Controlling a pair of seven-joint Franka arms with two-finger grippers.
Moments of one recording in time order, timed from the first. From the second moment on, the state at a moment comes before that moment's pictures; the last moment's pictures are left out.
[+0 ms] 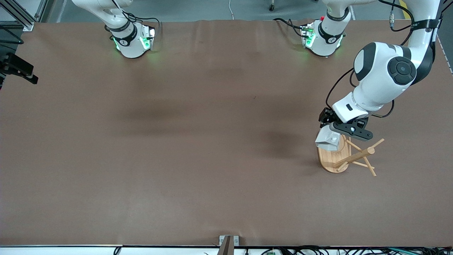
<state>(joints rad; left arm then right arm) 0.08 0.09 -0.30 -2.06 -0.05 2.24 0.18 0.02 -0.02 -0.07 -1.46 -0.01 1.43 -0.06</state>
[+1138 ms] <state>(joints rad) 0.08 0.10 -0.21 -2.06 -0.15 2.25 0.32 0.02 -0.02 -0.05 -1.45 -0.02 1.44 -0.03</state>
